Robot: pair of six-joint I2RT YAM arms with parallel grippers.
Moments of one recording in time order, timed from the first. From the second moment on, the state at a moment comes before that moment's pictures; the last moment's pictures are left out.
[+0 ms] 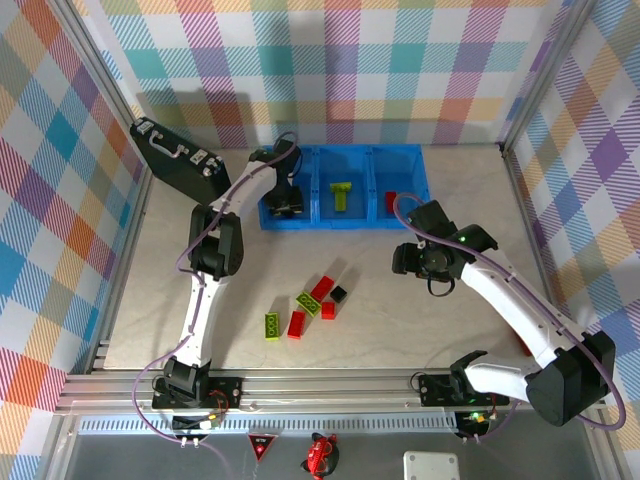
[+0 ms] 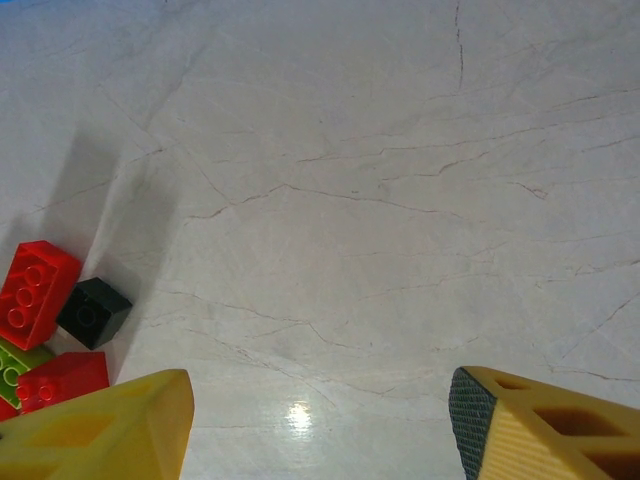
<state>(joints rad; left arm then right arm) -0.35 2.48 2.26 -1.13 0.02 -0.44 0.50 1.19 1.07 -1.06 0.09 0.60</state>
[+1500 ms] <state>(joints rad) -0.34 2.45 2.27 -1.13 0.06 -0.41 0.50 1.19 1.06 -1.04 0.02 0.63</state>
